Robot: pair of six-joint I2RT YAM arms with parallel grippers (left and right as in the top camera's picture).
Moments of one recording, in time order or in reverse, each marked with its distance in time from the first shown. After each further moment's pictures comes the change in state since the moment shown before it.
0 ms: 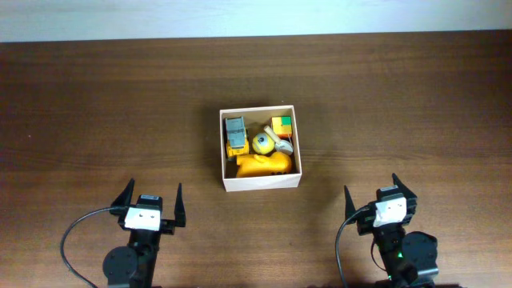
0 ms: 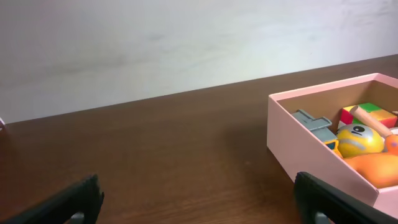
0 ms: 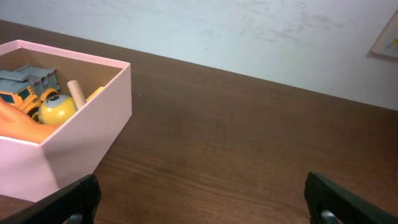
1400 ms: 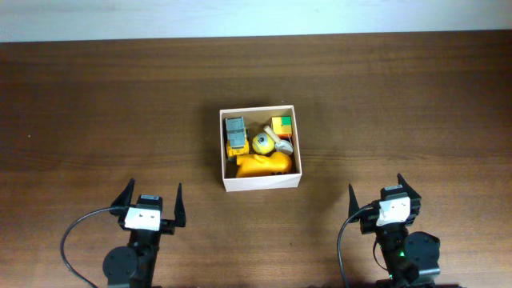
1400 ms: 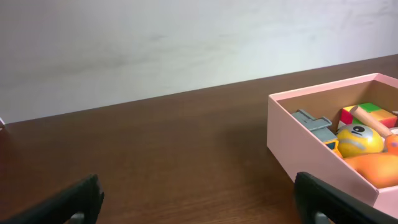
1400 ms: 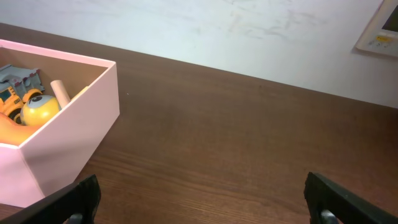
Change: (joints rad) left arm 0.000 0.000 0.000 0.000 0.000 0.000; right arm -0.041 0.000 0.000 0.000 -0.003 -0.003
